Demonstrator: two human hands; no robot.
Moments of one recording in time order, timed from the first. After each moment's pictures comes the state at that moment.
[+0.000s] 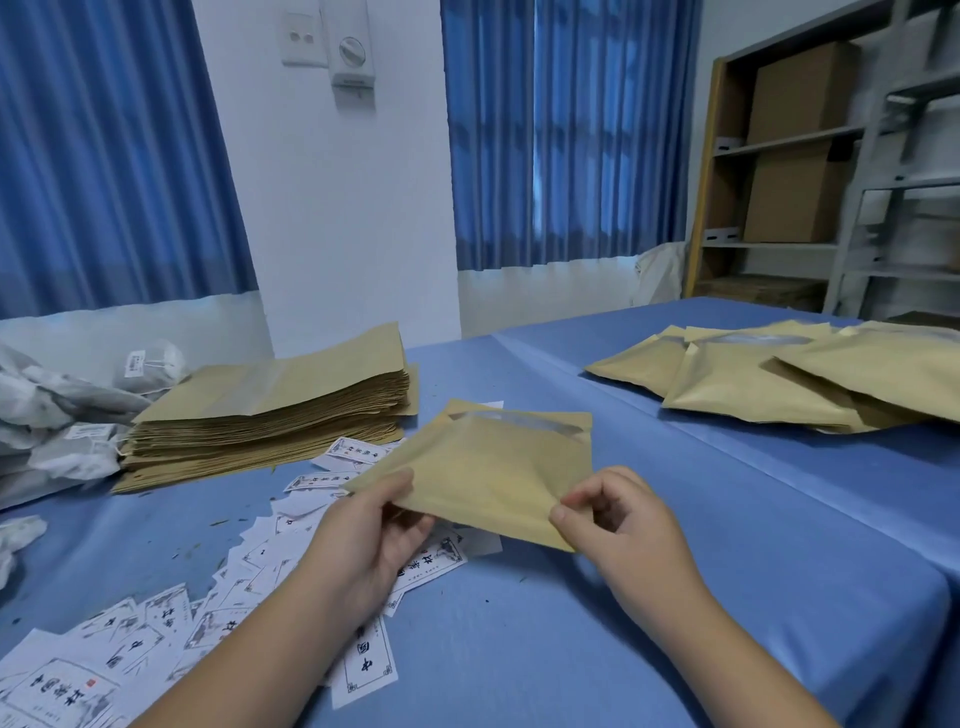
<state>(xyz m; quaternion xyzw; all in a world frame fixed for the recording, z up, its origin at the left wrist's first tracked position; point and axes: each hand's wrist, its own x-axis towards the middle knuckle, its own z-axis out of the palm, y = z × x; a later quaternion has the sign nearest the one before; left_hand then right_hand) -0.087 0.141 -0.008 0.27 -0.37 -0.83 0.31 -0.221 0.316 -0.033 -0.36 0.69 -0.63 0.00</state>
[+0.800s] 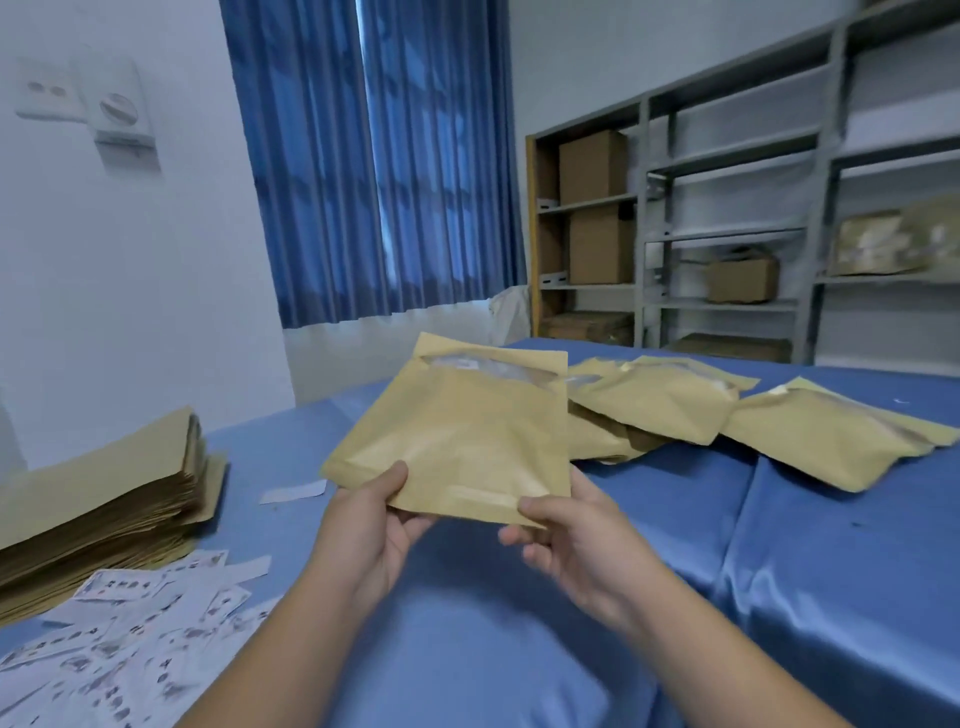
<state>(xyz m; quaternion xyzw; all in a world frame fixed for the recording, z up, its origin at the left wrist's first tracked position) -0.239 0.238 0.038 0.08 -0.41 -0.88 0.24 -0.293 0.419 0.026 -0.21 0.47 -0.82 0.26</state>
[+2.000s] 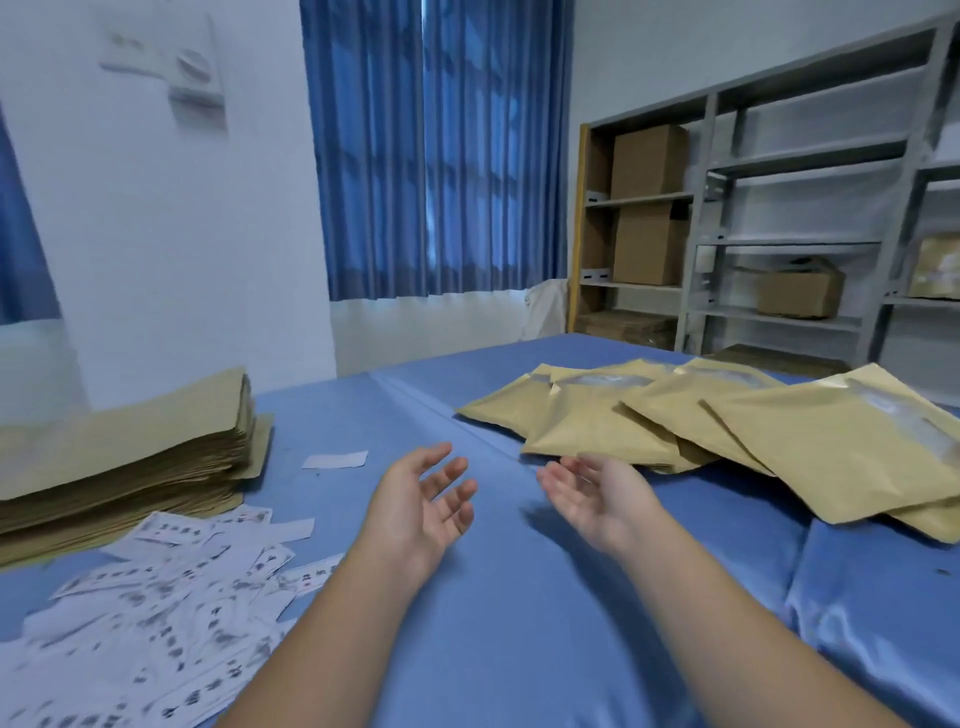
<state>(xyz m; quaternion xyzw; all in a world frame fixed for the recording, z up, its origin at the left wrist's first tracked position) -0.240 0.237 0.041 0.20 -0.41 -0.87 0.18 -0.374 0.374 0.020 0.03 0.42 -0.87 0.28</state>
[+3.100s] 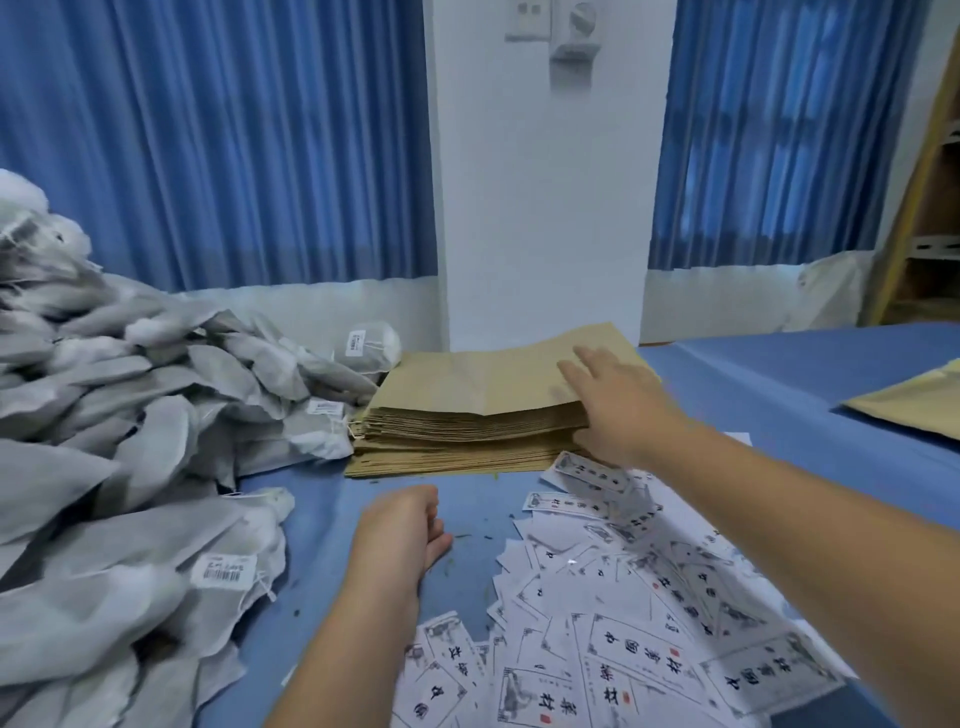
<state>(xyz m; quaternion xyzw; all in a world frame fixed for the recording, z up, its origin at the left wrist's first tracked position) 0.021 -0.034 -0.016 0.44 -0.42 -0.67 0.42 -0.201 0.017 0.045 -0.56 0.81 -0.03 -0.18</state>
